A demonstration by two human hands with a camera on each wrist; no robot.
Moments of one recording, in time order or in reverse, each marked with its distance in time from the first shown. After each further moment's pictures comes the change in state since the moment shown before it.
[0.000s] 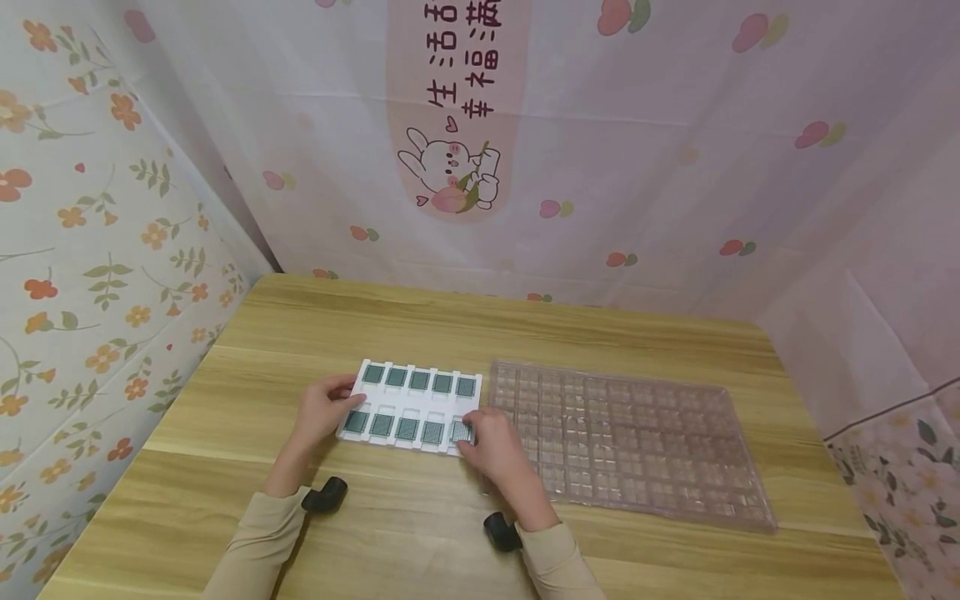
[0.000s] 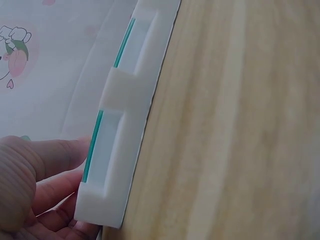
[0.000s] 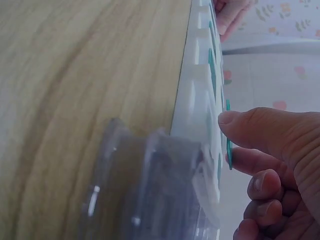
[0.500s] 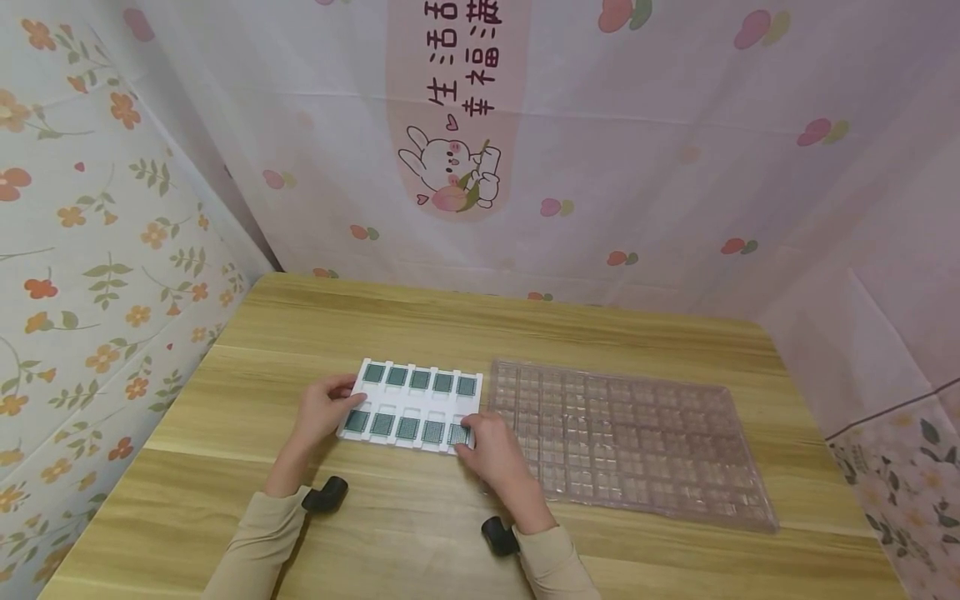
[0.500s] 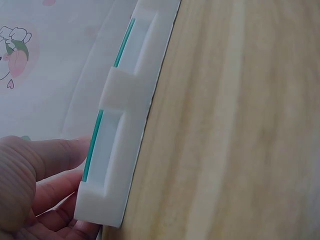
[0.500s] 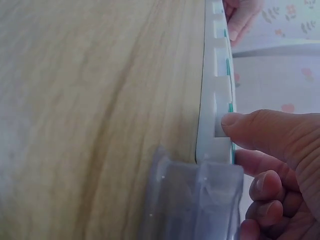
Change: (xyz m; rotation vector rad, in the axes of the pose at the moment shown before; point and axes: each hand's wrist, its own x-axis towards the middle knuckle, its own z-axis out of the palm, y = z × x) left_hand 0.000 0.000 -0.001 0.010 -0.003 -0.001; right_hand -0.004 -0.001 0.007 -0.021 -0.024 0.042
